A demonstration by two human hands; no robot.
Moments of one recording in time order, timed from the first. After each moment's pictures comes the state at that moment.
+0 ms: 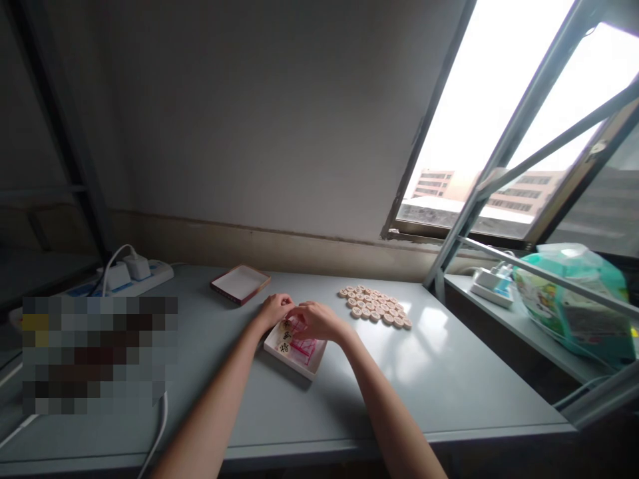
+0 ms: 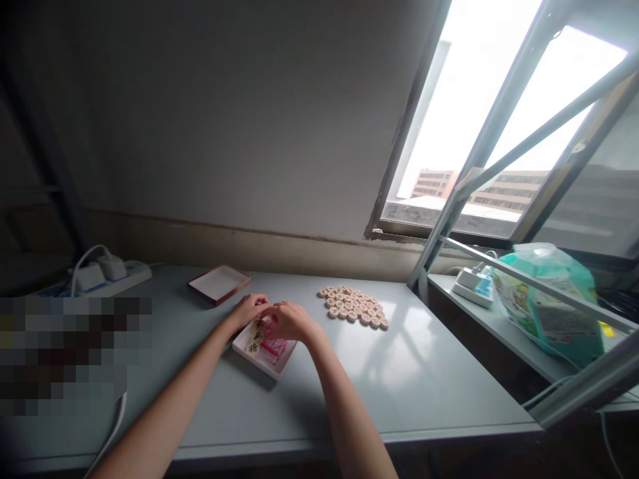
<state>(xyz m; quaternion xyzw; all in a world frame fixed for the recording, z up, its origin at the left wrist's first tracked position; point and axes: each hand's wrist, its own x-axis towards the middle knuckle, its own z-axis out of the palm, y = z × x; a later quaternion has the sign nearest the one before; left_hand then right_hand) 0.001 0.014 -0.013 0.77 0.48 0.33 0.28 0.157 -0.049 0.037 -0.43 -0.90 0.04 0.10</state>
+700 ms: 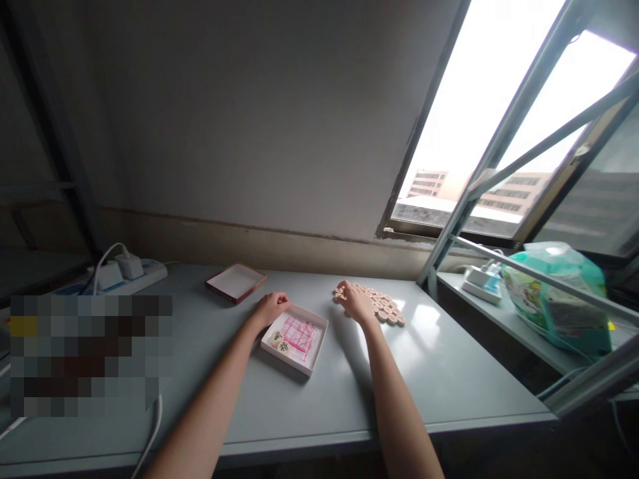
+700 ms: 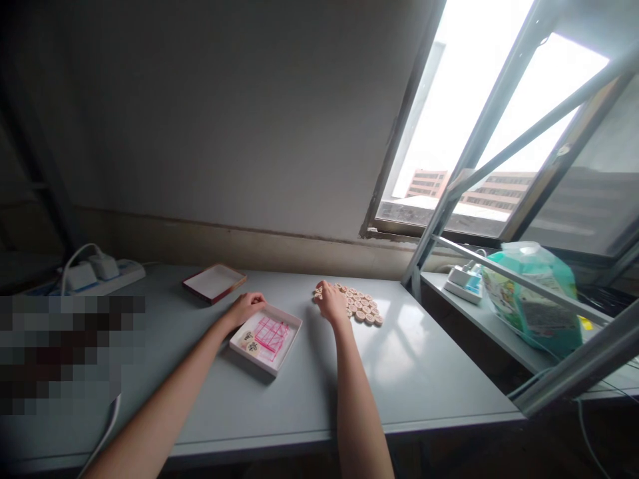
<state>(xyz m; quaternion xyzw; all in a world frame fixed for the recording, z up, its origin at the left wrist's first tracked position) 0.001 0.005 -0.006 0.75 0.48 0.34 0.31 0.248 -0.029 0.030 -0.67 -0.70 -0.02 0.24</state>
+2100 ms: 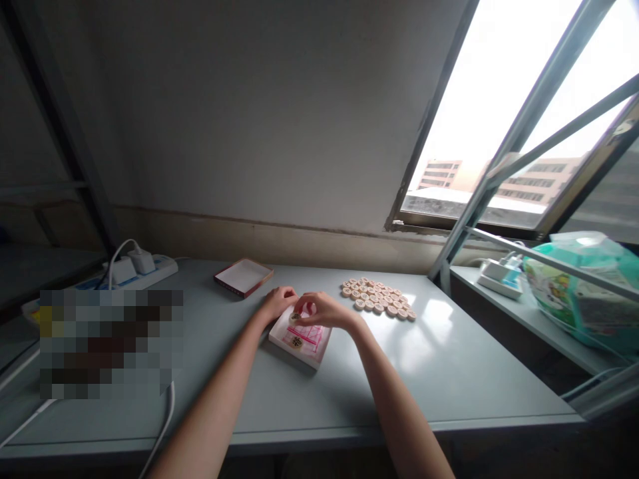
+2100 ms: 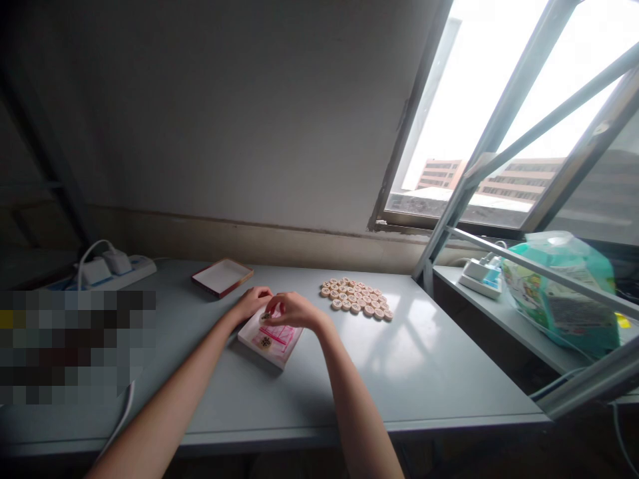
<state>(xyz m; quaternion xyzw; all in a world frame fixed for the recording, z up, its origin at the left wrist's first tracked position) 0.000 0.011 -0.009 0.76 0.47 0.33 0.31 0.166 -0.054 0.054 -0.42 -0.87 0.21 0.15</state>
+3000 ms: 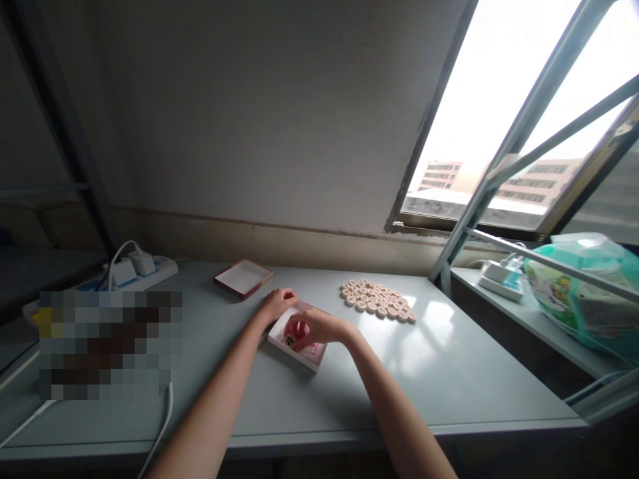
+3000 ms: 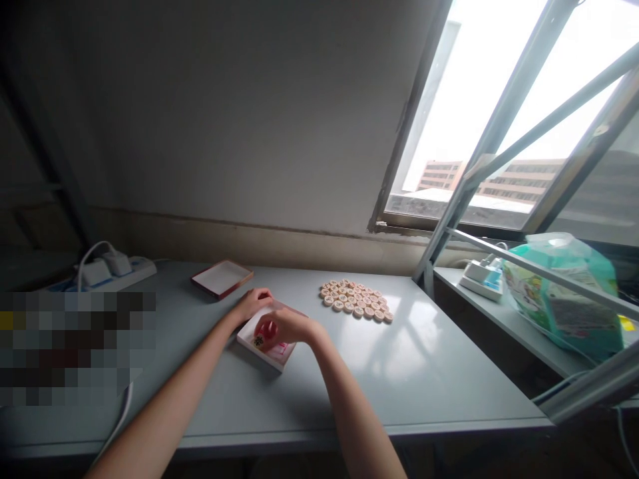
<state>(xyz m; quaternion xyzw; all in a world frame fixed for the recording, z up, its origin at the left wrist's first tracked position) 0.002 0.009 -0.009 0.75 0.48 0.33 0.30 0.153 -0.062 0.040 -0.38 -0.89 0.25 0.07</state>
